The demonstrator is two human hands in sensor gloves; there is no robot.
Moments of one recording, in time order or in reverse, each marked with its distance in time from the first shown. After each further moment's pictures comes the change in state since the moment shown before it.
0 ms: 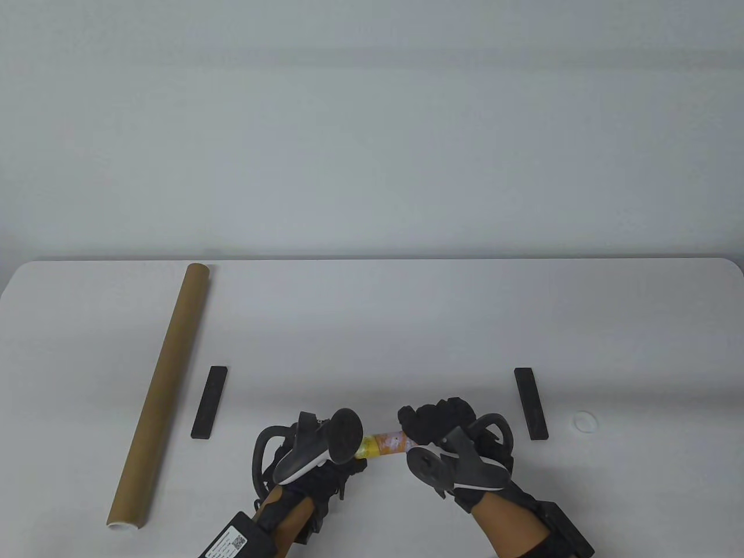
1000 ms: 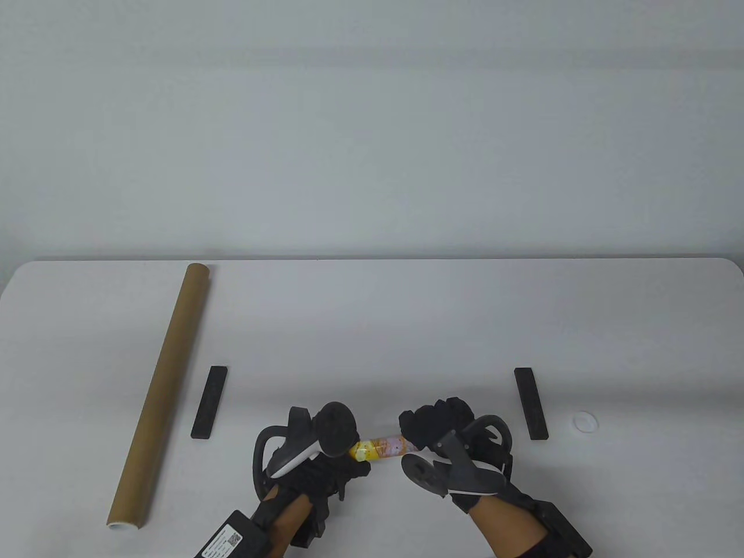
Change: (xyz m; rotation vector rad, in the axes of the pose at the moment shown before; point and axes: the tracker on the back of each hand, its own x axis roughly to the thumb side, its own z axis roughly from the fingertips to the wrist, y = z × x) left_hand -0.002 -0.005 -0.001 0.006 -0.024 0.048; right_hand 0.003 0.002 -0.003 0.020 -0.003 0.030
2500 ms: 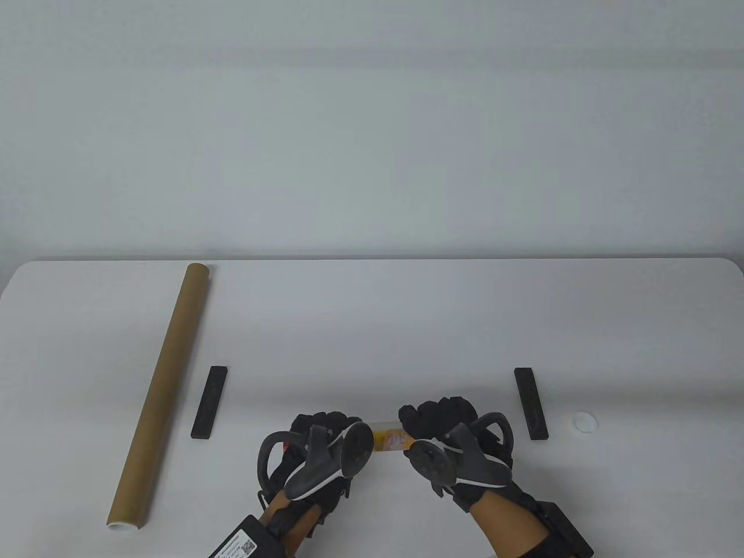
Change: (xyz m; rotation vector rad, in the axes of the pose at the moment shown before) left_hand 0.018 0.011 0.011 0.165 0.025 -0.146; right_hand -0.006 -0.006 0.002 -0.007 0.036 -0.075
